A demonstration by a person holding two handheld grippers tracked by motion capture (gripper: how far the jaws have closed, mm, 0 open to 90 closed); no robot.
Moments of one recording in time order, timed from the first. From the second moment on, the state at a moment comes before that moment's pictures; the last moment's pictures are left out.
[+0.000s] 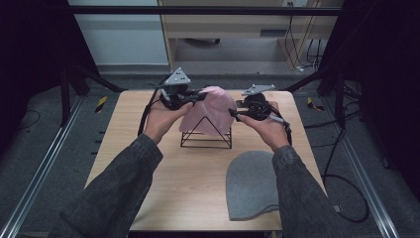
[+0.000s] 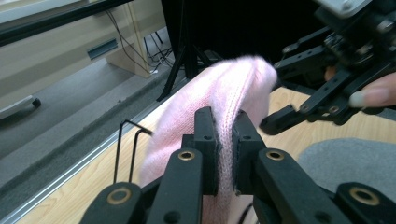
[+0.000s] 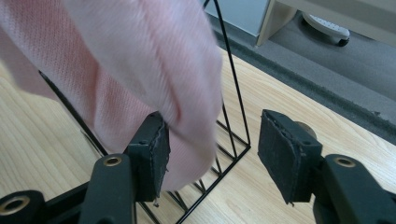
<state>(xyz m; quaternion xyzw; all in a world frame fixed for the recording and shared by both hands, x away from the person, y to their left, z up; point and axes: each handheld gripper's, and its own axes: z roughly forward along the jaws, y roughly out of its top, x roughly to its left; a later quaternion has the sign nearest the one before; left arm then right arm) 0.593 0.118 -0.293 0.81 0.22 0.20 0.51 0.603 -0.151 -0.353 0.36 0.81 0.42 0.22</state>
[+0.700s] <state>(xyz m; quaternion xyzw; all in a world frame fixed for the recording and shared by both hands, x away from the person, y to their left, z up) 0.604 0.123 -0.328 0.83 0.25 0.19 0.46 0.584 -0.171 -0.378 0.37 0.83 0.38 0.20</state>
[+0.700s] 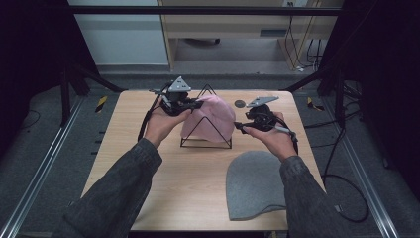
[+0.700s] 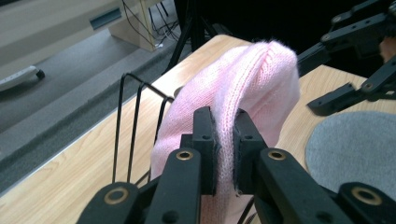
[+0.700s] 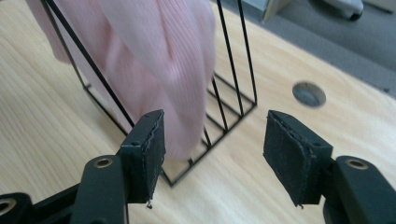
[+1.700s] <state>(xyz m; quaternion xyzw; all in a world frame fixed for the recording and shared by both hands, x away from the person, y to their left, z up) 0.556 0.147 -0.333 0.80 0.28 0.22 0.48 0.547 -0.239 -0.445 0.43 0.83 0.31 0.15</state>
